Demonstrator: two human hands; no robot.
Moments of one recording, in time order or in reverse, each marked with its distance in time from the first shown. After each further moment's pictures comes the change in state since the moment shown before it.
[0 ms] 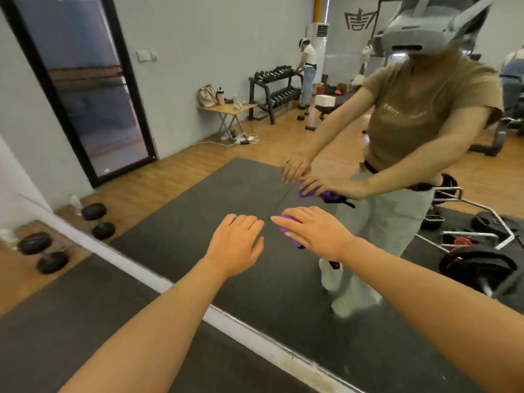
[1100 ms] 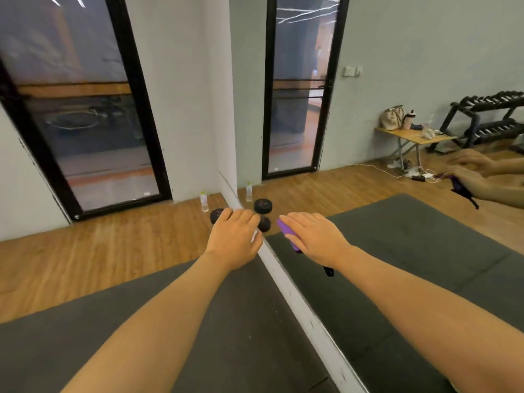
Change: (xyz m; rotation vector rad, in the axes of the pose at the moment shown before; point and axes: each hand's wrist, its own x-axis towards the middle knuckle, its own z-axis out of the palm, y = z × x) left_hand -0.275 -0.482 -0.093 0.397 -0.064 -0.616; right_hand 0.533 -0.323 0.138 0.293 0.148 -0.415
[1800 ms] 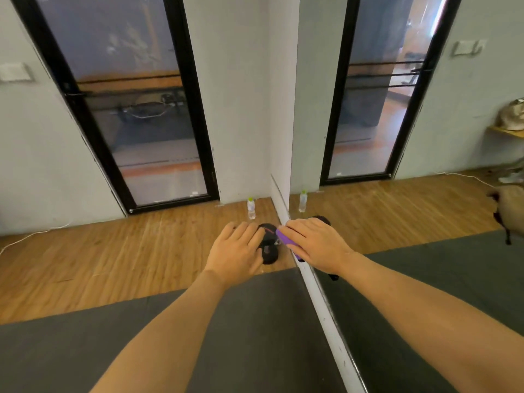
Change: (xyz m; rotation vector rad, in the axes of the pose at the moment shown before) left_hand 0.143 -0.217 0.176 0.194 -0.114 -0.100; right_hand 0.301 0.136 0.219 0.050 0.205 -0.373
